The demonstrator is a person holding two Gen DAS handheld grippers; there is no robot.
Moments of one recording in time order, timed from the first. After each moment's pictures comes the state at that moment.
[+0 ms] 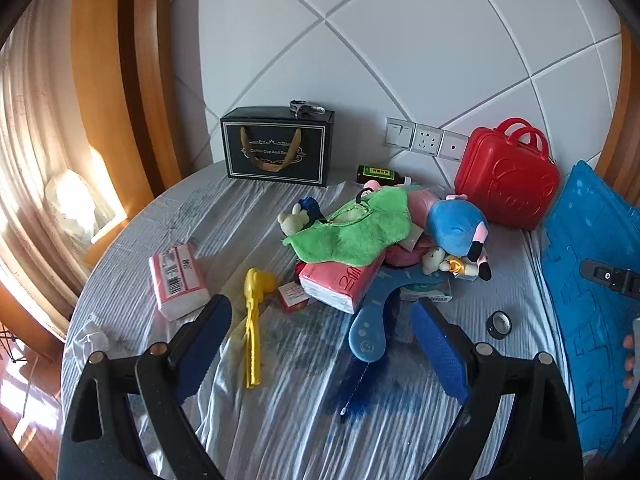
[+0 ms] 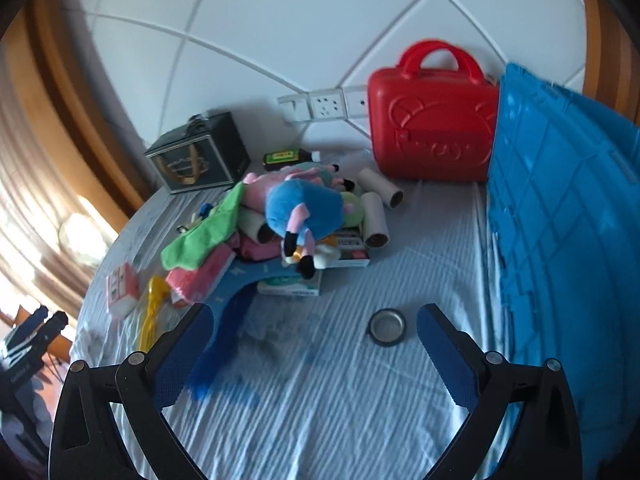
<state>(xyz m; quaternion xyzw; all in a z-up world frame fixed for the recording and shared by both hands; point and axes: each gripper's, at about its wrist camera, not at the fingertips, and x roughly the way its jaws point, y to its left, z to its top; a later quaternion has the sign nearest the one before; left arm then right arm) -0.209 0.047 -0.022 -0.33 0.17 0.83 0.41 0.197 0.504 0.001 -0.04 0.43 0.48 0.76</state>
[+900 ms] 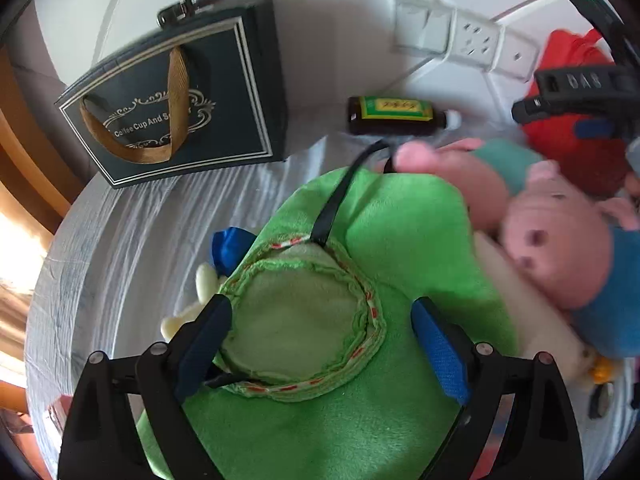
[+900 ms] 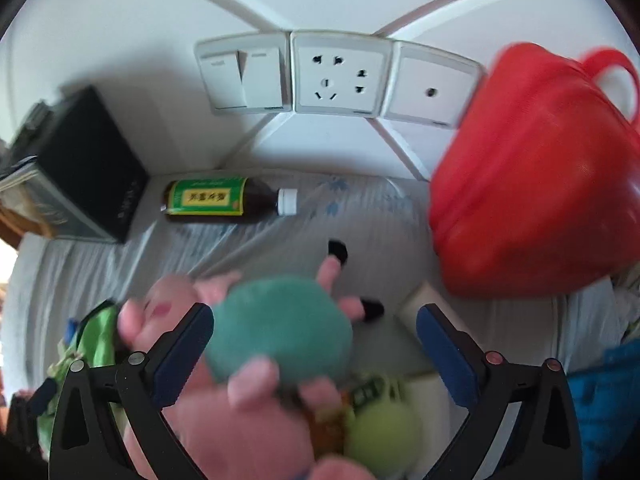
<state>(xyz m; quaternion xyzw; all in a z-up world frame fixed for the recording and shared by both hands) -0.395 0.320 -0.193 -0.40 0.29 0.77 0.40 0.375 0.878 -0.094 -0.17 0.49 0.37 0.77</state>
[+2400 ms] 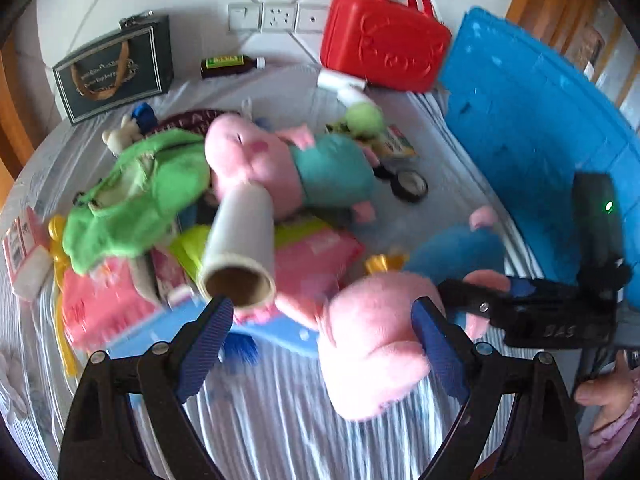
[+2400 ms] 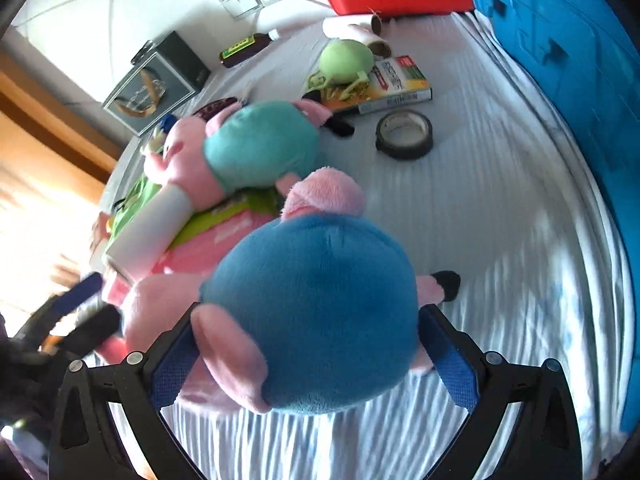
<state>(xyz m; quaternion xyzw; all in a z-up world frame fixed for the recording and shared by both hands) -0.127 0.080 -0.137 -0.42 0.26 0.67 0.55 0.103 0.479 -0.164 0.06 0.57 0.39 0.72</state>
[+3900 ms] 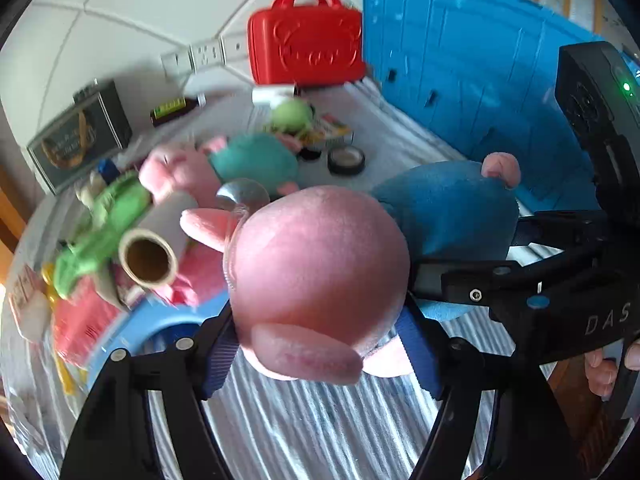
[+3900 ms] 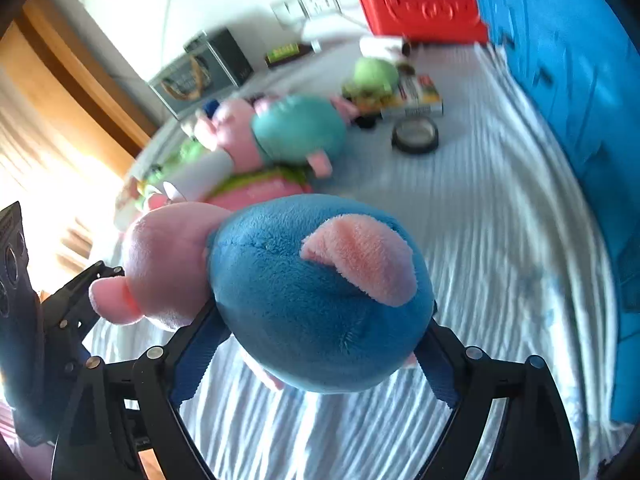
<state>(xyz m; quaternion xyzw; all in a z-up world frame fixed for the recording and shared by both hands) -0.038 0.055 -0.145 -0.29 0.31 0.67 0.61 0.050 0.436 -0.140 0.04 0.50 0.43 0.75</state>
